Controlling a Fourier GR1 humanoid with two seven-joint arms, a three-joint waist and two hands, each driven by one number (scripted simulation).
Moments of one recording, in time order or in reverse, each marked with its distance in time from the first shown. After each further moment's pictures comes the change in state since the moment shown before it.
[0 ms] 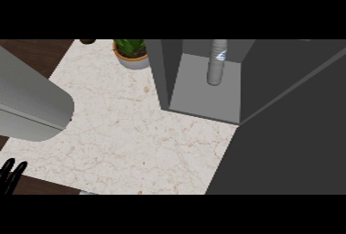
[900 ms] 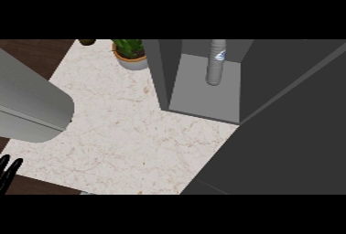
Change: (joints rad) left arm -0.003 0.020 0.031 0.007 0.040 -0.039 0.032; right arm -0.253 0.267 -0.222 0.322 -0.144 -0.208 0.162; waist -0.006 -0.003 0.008
